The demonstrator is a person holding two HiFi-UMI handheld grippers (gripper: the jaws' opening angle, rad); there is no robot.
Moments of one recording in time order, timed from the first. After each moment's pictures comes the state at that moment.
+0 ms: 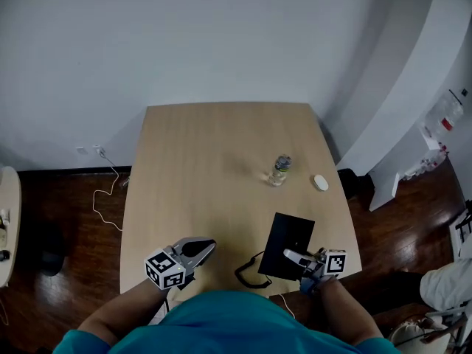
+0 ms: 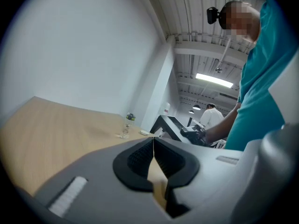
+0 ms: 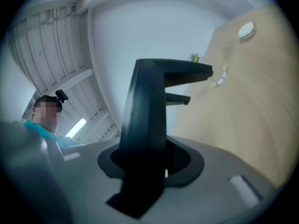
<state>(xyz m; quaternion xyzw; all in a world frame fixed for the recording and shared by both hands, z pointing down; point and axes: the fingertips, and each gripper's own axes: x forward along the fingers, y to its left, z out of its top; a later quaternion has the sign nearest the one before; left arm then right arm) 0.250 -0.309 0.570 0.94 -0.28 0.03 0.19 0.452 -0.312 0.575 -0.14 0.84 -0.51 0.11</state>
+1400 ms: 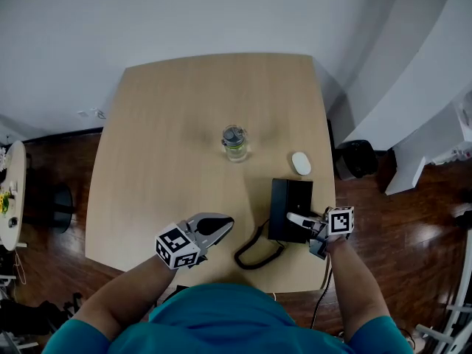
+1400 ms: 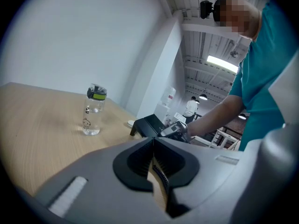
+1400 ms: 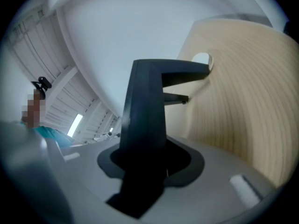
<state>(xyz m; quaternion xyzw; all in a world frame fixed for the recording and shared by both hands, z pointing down) 0.483 -0.384 0.619 0.92 -0.29 0.11 0.23 0.631 -0.447 0.694 -0.09 0.83 -0.55 -0.02</state>
